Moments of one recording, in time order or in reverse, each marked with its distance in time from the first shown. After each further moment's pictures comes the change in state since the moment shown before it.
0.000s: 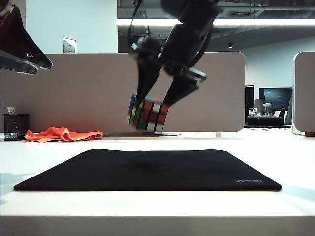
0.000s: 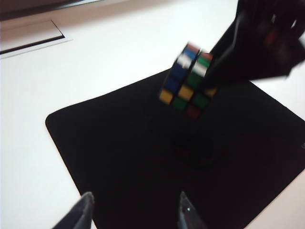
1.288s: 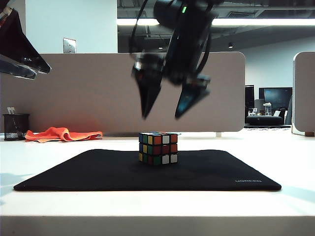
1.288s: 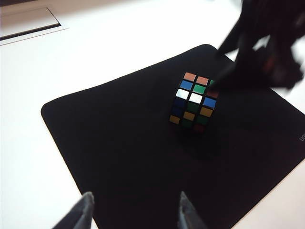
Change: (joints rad) left arm 0.000 0.000 0.000 -0.034 0.000 0.001; right arm 0.014 0.011 0.003 -0.080 0.132 -0.077
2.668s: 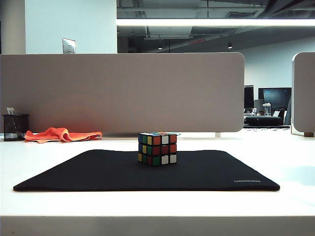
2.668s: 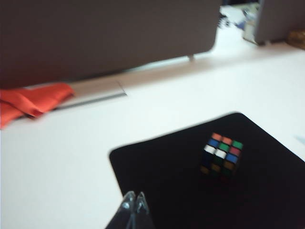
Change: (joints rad) left arm 0.001 -0.461 0.000 -0.163 -0.192 -0.085; right arm -0.286 -0.957 -0.783 0.617 0.088 0.069
